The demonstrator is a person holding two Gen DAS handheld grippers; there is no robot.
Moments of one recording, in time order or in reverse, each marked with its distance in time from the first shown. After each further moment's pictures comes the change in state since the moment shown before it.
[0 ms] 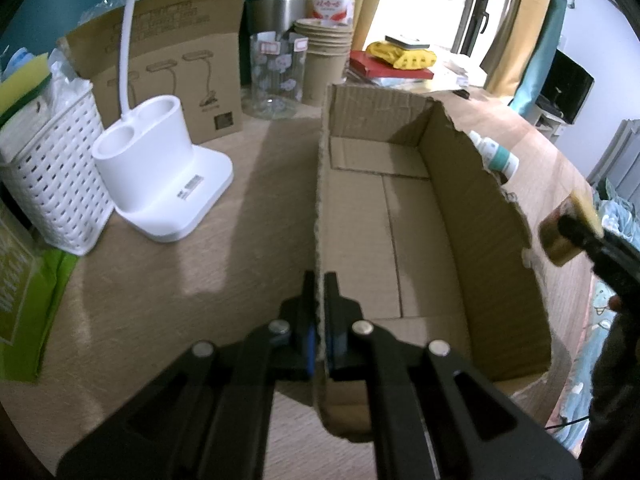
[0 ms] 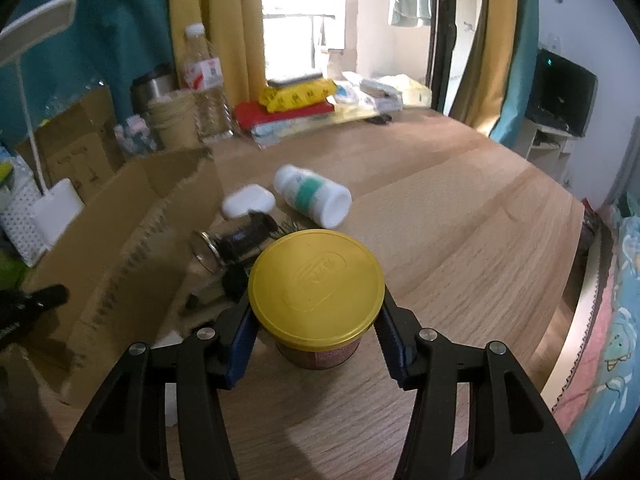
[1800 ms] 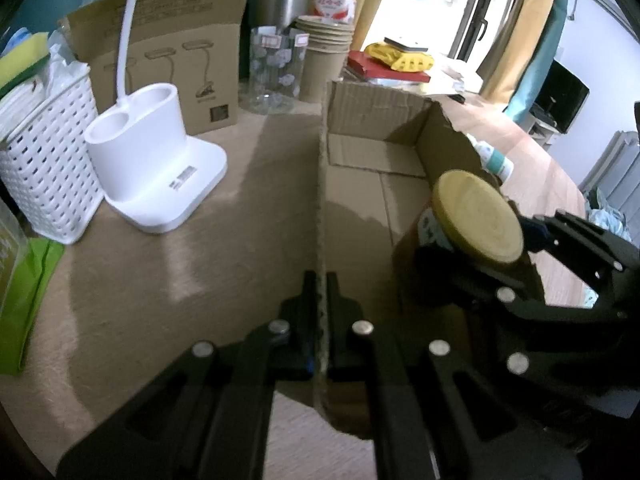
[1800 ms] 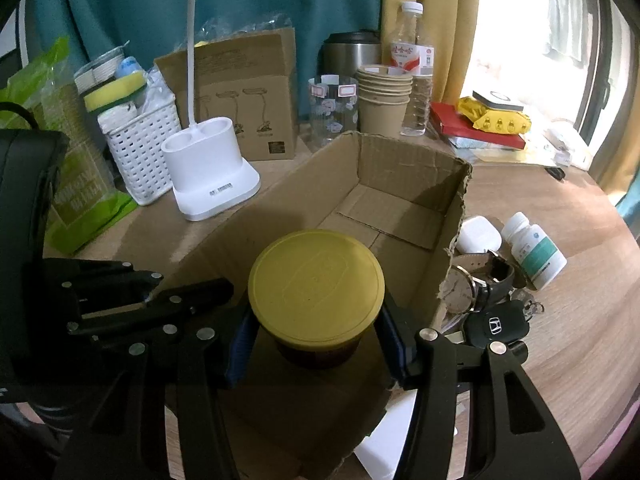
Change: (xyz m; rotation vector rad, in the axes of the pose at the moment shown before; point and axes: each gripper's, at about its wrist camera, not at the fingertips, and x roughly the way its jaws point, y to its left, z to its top) left arm 0.009 0.007 -0.003 -0.027 -0.008 -0.047; right arm 0.026 0.143 -0.001 -0.334 0.092 0.345
